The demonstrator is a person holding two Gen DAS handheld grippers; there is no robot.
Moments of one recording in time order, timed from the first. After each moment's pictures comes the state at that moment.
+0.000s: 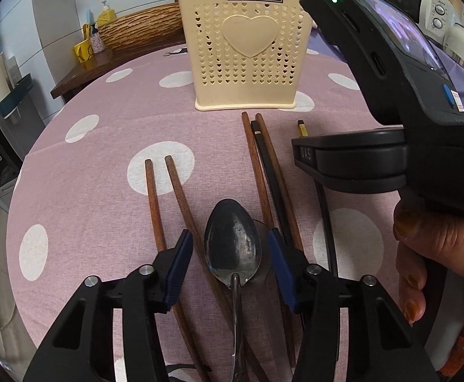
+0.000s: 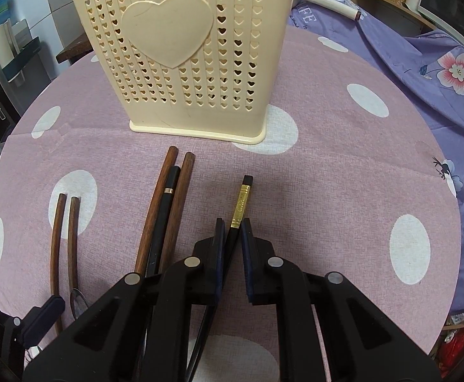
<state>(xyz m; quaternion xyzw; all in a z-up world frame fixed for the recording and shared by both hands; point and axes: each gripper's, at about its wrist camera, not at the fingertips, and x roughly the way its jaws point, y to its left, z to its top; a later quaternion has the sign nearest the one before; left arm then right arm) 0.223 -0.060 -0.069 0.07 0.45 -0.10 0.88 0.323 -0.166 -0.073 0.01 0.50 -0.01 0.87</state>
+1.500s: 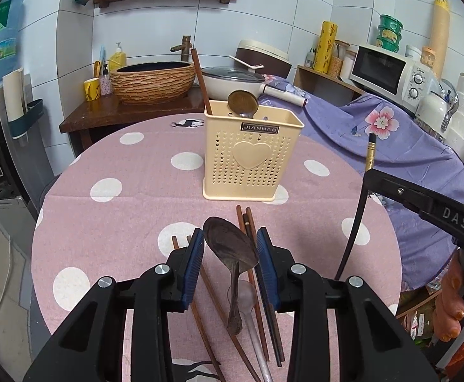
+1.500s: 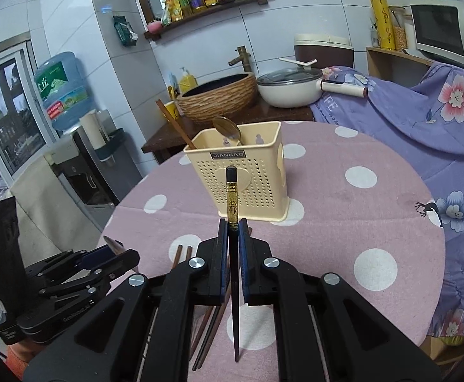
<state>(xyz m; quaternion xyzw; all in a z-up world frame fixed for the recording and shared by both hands) 0.200 -0.023 0.039 -0.01 0.34 -0.15 0.93 0.211 -0.228 0.068 0.12 0.31 0.13 0.94</state>
